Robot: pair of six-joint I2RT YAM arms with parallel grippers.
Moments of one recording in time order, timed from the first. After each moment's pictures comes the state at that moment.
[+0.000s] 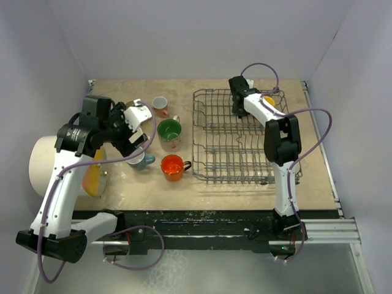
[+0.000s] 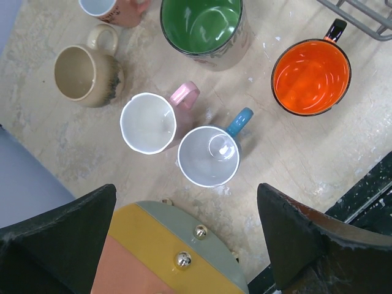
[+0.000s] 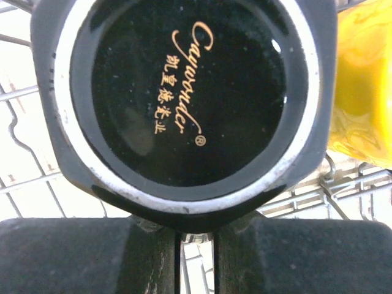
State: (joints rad) left arm -0.21 1.13 1.43 -1.13 0.23 0.69; right arm 0.29 2.27 1.89 -0.64 0.41 0.40
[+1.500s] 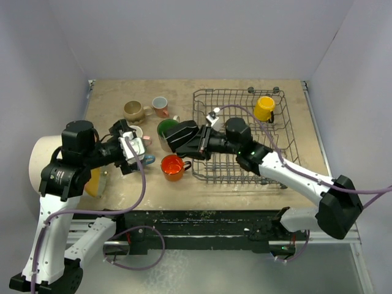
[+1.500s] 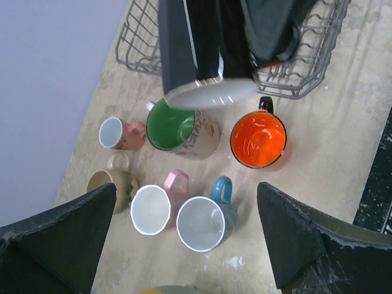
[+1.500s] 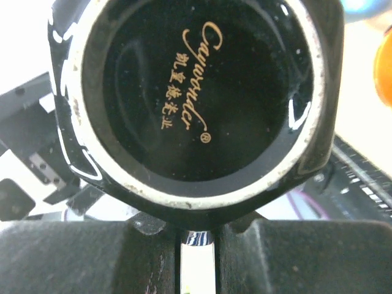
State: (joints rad) left arm -0.21 0.80 1.25 -0.99 0.61 0.87; right arm 0.73 1.31 0.95 0.10 -0.53 1.34
